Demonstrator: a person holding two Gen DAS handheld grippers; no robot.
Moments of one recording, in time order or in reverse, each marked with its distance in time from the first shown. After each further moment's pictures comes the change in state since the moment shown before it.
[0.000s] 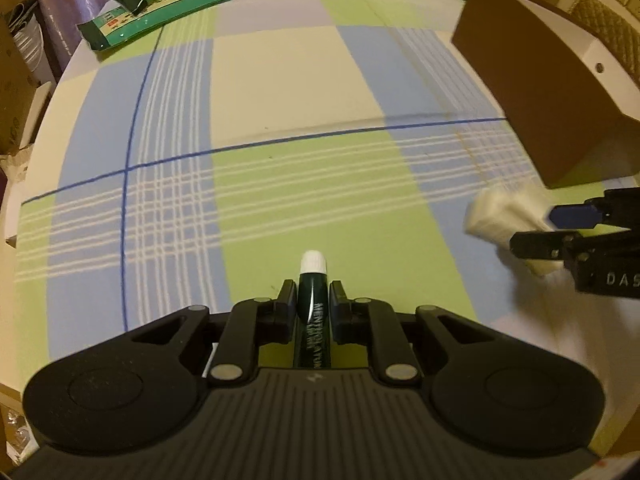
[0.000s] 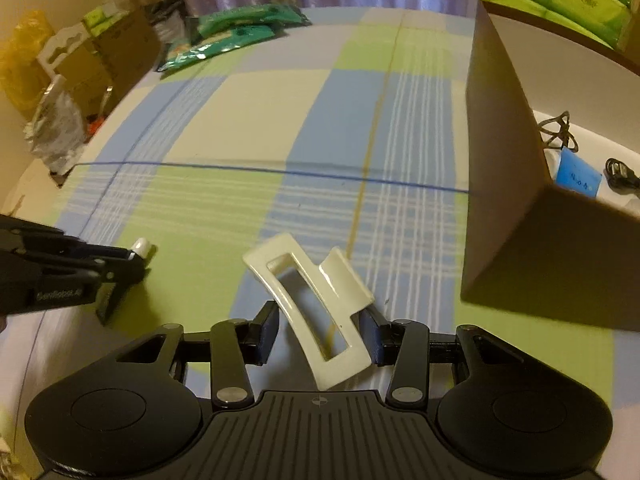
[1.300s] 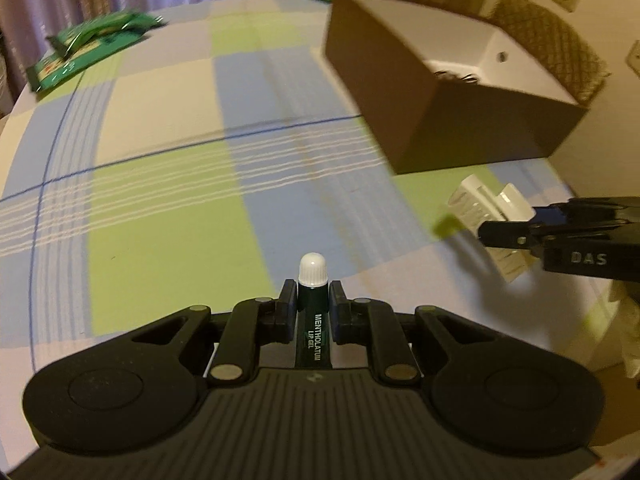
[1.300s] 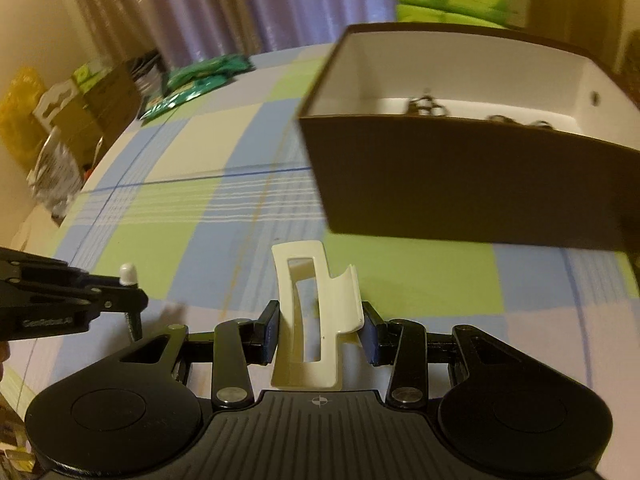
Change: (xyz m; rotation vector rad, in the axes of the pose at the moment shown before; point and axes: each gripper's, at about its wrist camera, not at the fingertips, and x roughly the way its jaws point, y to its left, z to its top) left arm -0.049 -0.119 -0.032 0.064 -0.092 -0.124; right arm -0.099 -0.078 -0.074 0.133 -0.138 -0.010
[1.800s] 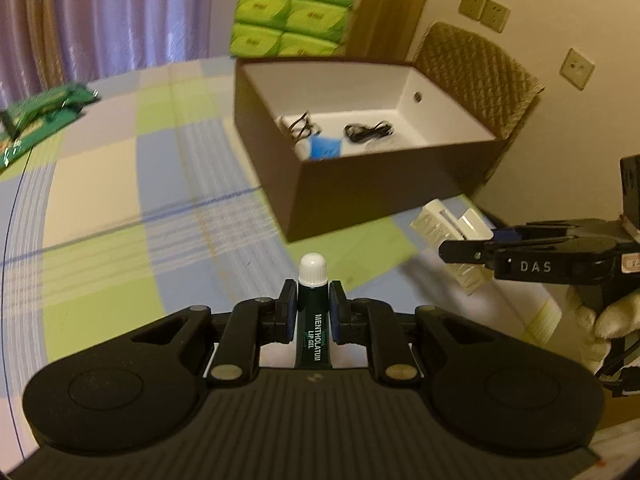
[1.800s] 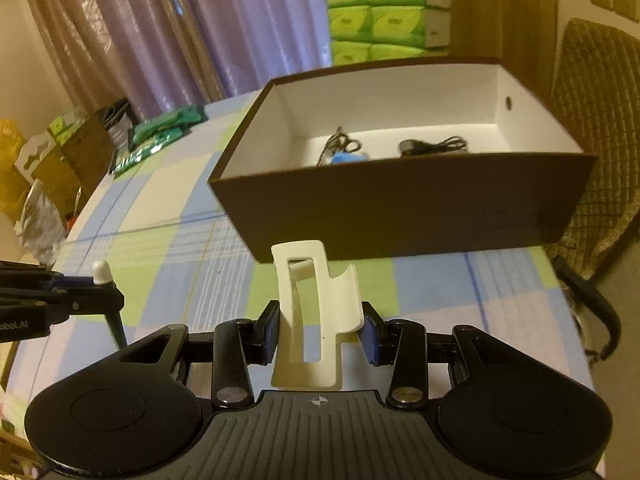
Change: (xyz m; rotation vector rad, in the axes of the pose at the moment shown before) left arm -0.036 -0.070 0.034 0.092 -0.128 -0.107; right arm -0.063 -0.057 0.002 0.093 -0.098 -0.039
